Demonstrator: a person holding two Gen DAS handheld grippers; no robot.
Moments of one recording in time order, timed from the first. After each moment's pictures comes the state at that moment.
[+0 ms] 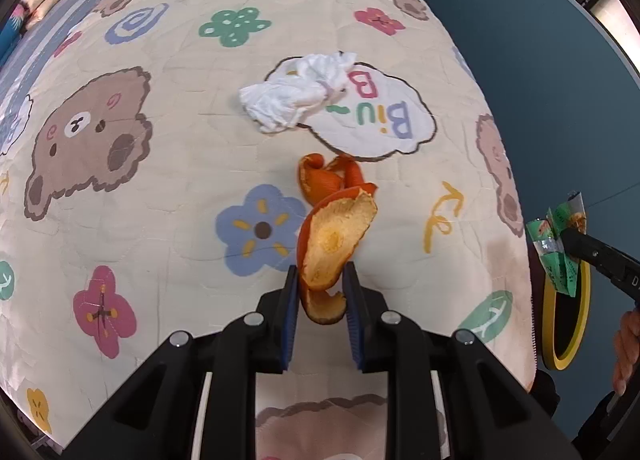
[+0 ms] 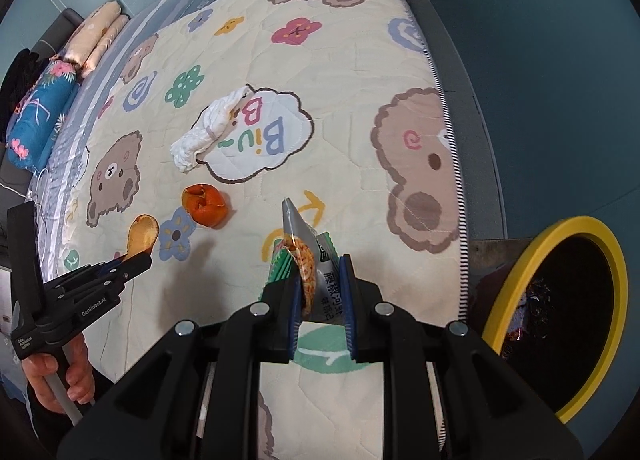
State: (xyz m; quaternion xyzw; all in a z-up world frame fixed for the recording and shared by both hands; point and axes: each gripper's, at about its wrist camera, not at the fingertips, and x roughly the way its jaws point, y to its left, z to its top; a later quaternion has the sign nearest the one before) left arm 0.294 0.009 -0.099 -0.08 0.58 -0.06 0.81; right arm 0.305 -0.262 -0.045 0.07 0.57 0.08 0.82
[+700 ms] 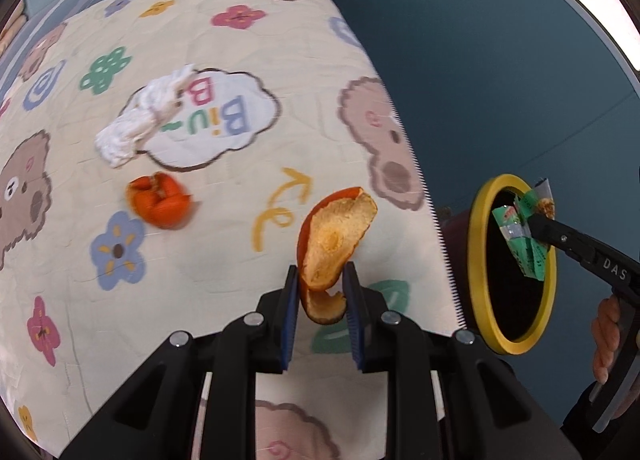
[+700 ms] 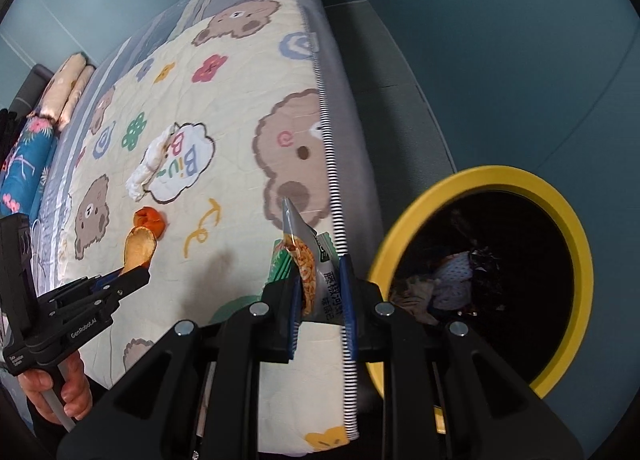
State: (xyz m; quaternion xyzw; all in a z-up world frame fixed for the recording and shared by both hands) left arm 0.288 -0.133 -0.077 -0.03 0.57 -0.15 0.80; right arm 0.260 -0.391 -0.038 0.13 0.55 0.02 0.83
